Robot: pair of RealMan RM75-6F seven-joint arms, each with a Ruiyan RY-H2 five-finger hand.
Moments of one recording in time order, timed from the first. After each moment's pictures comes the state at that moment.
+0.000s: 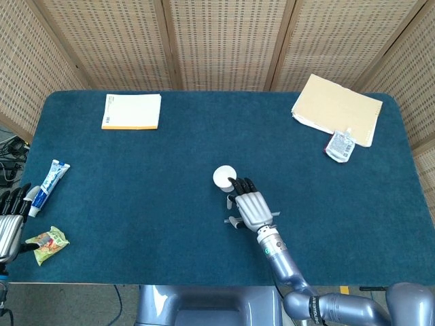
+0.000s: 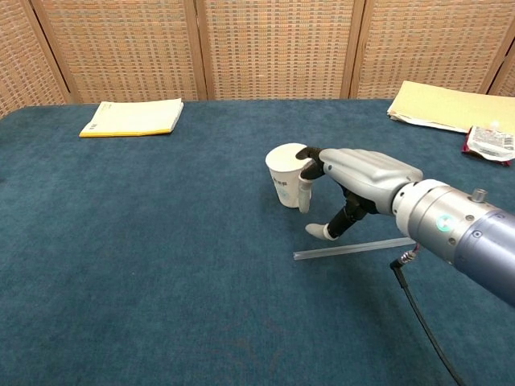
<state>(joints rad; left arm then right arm) -0.11 -1.13 -0.04 -1.61 1.43 1.42 0.11 0.63 -1.79 0.25 -1.51 -1.13 1.06 -0.50</state>
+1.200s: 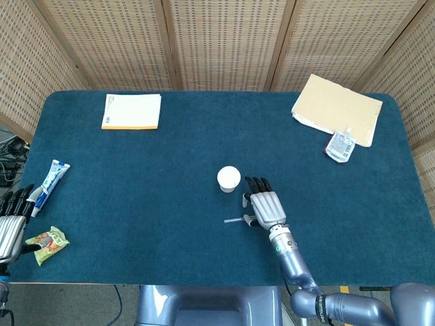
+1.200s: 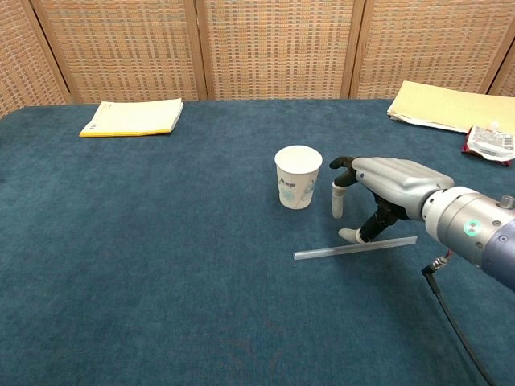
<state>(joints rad) -0.11 -1.13 -0.03 -1.61 1.44 1.41 0.13 0.62 -1.76 0.20 -1.46 -1.05 1.08 -0.49</state>
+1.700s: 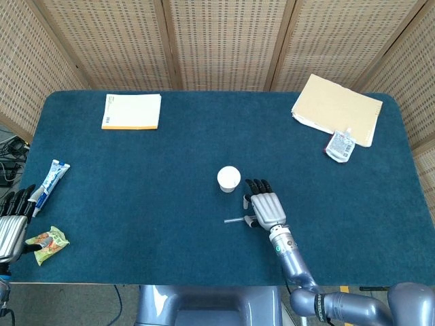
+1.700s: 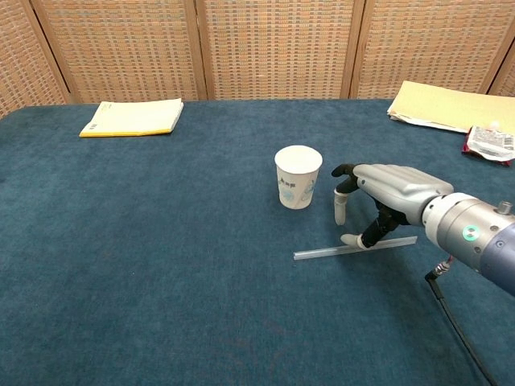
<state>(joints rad) -0.12 -1.14 -0.03 -1.61 1.43 1.40 0.13 0.63 -1.76 0.19 -1.43 -1.04 1.07 -0.47</state>
